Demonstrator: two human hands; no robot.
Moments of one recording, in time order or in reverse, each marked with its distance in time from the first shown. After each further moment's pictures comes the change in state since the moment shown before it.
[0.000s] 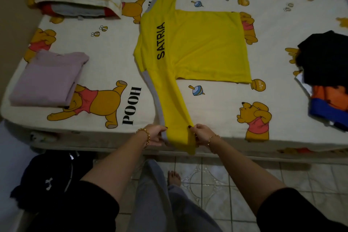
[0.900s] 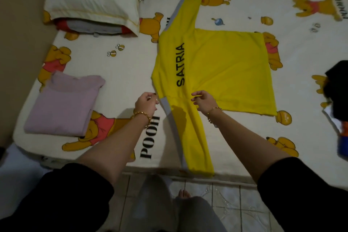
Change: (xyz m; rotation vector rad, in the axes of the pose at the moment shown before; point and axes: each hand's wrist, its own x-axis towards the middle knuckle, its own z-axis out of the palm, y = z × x) left_hand 0.032 0.178 -0.129 -0.080 0.536 0.526; right_hand 0.114 -0.225 0.015 -0.082 0.254 -0.338
